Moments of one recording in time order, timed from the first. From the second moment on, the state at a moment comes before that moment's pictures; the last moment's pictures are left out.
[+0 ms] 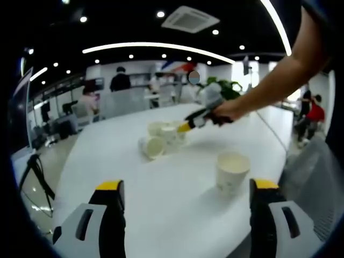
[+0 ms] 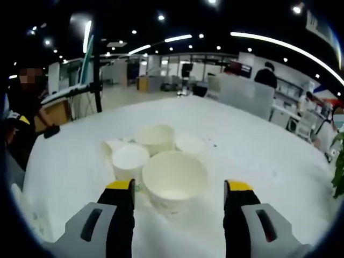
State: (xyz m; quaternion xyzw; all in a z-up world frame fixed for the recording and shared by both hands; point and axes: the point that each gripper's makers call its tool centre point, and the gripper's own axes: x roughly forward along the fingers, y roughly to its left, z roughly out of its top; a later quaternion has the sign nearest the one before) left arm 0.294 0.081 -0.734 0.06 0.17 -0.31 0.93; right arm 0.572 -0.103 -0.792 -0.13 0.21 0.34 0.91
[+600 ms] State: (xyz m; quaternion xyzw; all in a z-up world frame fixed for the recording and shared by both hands) left arm 0.295 0.082 -0.737 0.06 0.17 -0.31 0.93; right arm 0.579 -0.096 -0.798 -0.10 0.22 0.35 0.90
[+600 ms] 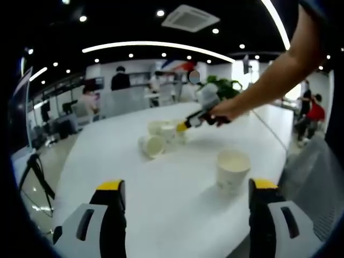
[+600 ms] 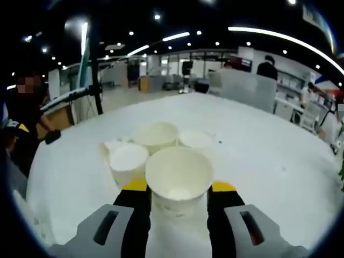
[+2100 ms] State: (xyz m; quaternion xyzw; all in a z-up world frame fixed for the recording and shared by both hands) left arm 0.289 0.077 -0.745 0.08 0.19 -0.32 0.93; right arm 0.573 -0.116 -0.707 -0.07 0.19 0.35 0.92
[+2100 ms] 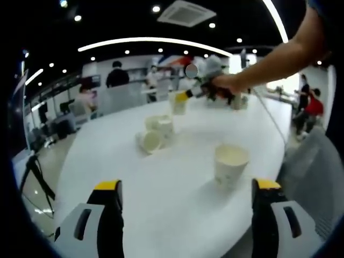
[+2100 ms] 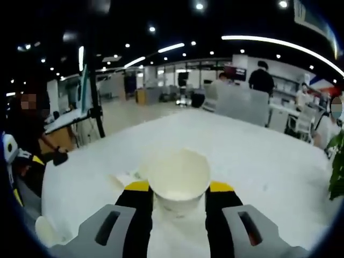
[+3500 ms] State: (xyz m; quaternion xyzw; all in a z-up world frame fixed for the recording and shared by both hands) left arm 0.284 0.073 -0.746 0.09 0.19 -0.33 0.92; right arm 0.475 -0.075 -0.684 -0.06 0.17 0.43 0.88
